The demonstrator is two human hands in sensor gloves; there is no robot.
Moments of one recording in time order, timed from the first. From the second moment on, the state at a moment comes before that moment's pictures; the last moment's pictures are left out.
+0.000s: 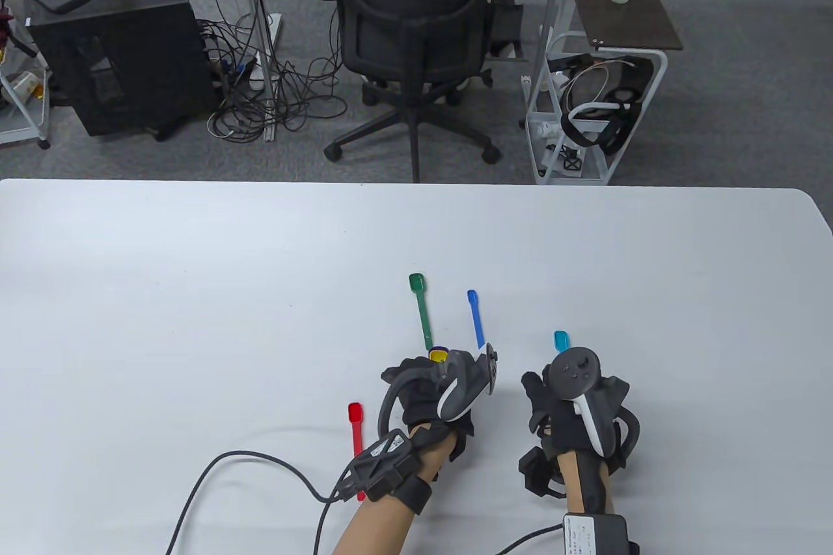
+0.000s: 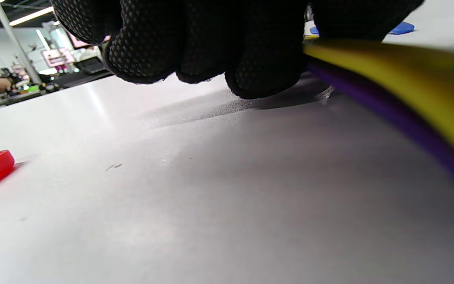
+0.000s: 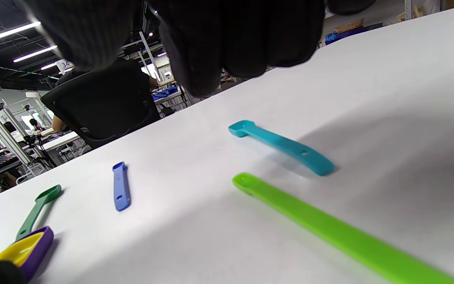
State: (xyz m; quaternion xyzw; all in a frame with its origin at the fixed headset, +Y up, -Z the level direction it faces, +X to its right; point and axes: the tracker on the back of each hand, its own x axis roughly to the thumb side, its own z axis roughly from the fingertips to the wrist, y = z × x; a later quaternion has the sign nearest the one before) left_hand 0.024 -0.768 -0.343 -0.11 0.06 -0.10 0.99; right_hand 0.199 -0.730 -0.311 -0.21 0.01 0.96 0.18
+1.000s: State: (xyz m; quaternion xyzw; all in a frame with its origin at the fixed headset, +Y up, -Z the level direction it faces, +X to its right) left_hand -0.046 -0.755 -0.438 -0.14 0.21 0.08 0.96; right_hand 0.194 -0.732 -0.313 -0.20 0.03 0.96 0.17
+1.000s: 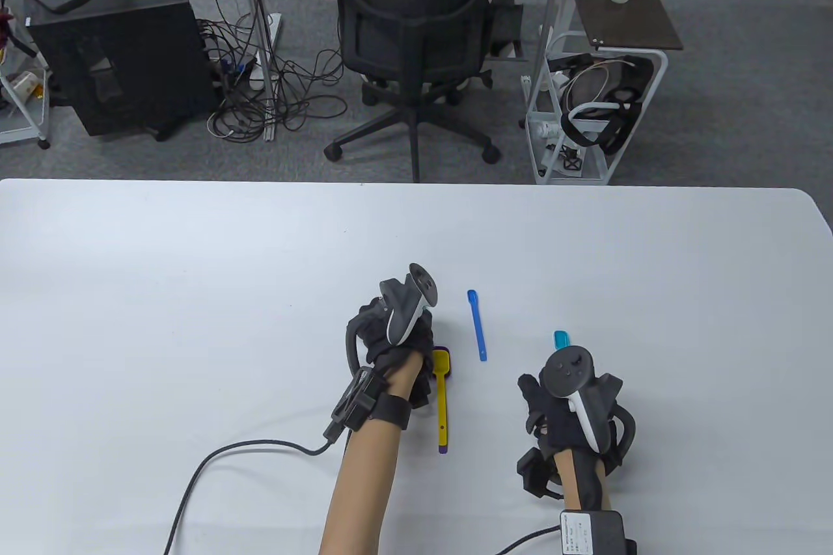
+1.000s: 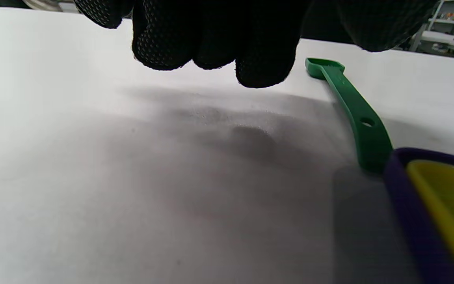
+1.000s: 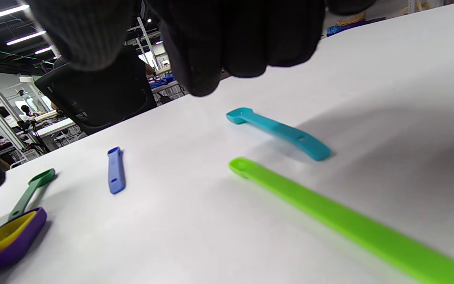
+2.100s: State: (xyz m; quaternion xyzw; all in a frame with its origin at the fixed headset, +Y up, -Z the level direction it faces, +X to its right) left_hand -0.051 -0.730 -0.410 -0.14 0.15 0.07 0.98; right_hand 0.195 -0.733 -0.313 -0.20 0.03 0.96 0.17
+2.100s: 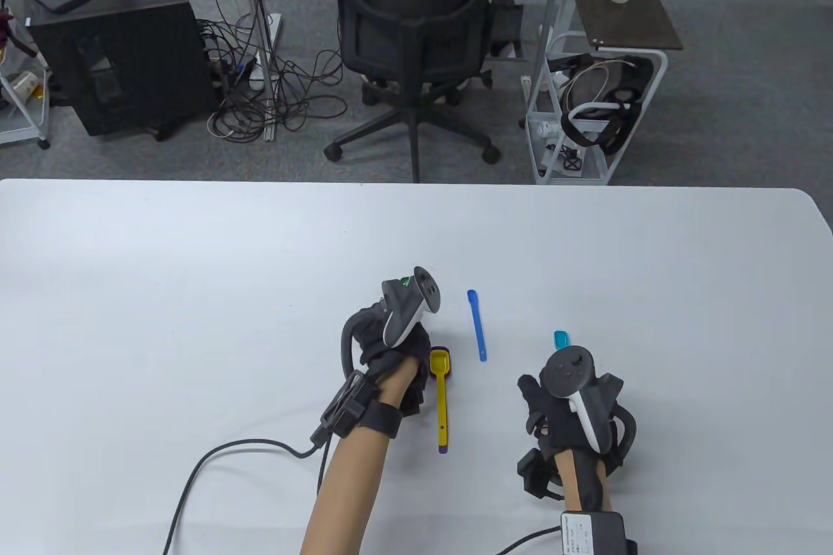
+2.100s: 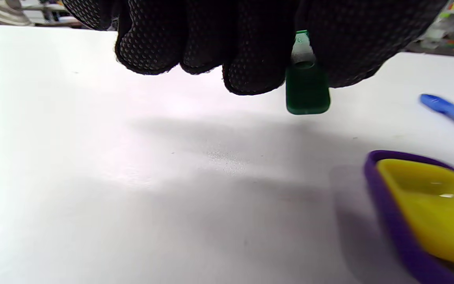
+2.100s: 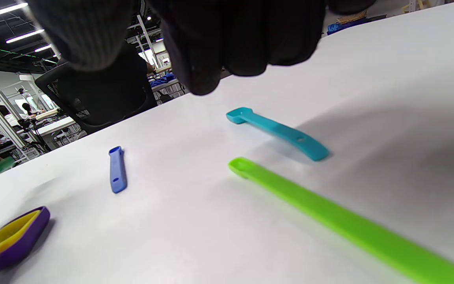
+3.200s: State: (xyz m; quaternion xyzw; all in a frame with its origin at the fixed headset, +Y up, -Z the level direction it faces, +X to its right) left_hand 0.005 -0.753 -0.306 -0.13 0.05 -0.02 0.99; right_hand 0.195 -0.736 -0.311 -0.21 0.05 0.97 0.15
